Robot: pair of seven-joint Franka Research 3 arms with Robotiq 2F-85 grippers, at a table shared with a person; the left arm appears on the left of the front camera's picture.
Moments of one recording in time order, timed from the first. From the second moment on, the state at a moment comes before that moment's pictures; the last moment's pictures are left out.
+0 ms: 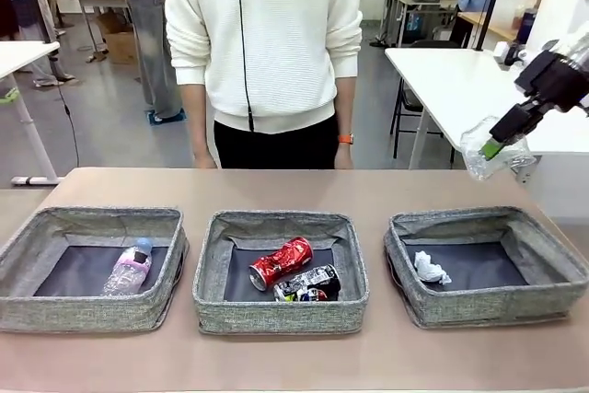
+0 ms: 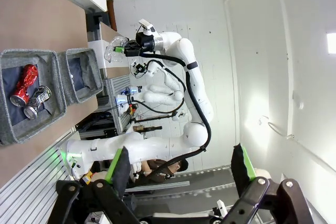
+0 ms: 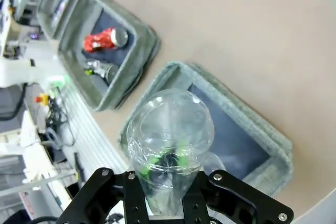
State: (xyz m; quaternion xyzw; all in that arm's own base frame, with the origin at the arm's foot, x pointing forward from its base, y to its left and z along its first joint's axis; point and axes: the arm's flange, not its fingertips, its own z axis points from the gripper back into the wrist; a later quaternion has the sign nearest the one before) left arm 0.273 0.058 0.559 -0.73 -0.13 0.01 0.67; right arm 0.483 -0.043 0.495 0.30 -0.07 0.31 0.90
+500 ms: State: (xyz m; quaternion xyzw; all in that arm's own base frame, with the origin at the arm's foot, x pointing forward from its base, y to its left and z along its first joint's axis) left arm 0.273 0.058 0.559 -0.73 -0.13 0.01 0.67; right arm 0.487 -0.049 0.496 0.30 -0.07 0.28 0.91
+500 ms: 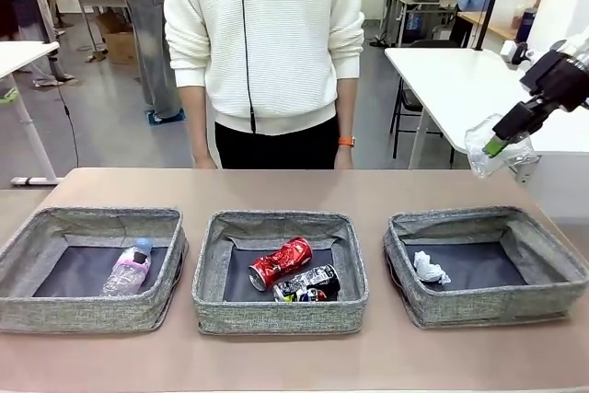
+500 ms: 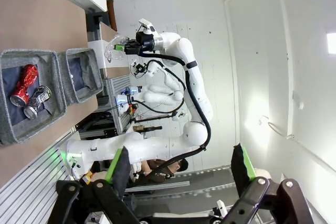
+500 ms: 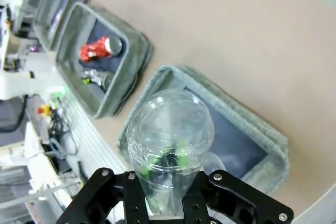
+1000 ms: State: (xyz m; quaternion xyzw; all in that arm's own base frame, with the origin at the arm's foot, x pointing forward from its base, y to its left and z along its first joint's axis) left arm 0.274 0.058 0.559 -0.73 -0.13 0.01 0.67; right arm 0.453 0.186 0.647 0.19 -0.03 0.14 0.97
